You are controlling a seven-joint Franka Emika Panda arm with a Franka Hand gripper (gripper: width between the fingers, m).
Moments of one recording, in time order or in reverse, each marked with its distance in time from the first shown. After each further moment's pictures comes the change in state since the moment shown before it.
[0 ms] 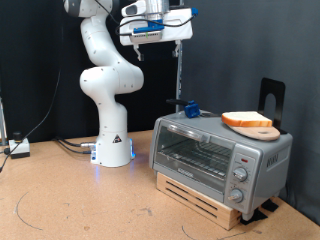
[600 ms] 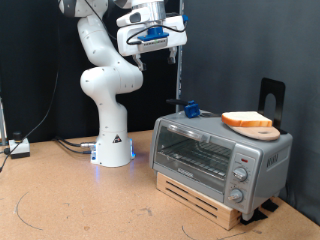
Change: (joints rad) arm 0.085 0.027 -0.116 -0.035 -0.015 0.103 -0.517
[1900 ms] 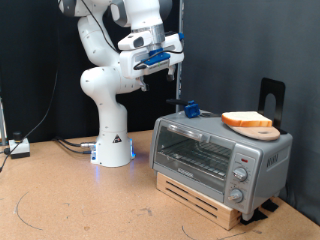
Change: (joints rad) arm 0.022 0.023 -0.049 -0.108 0.088 0.015 -0.261
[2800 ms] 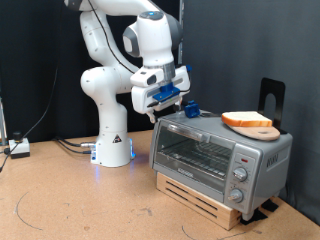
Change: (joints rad) arm 0.015 0.173 0.053 -0.156 -0.006 0.295 0.001
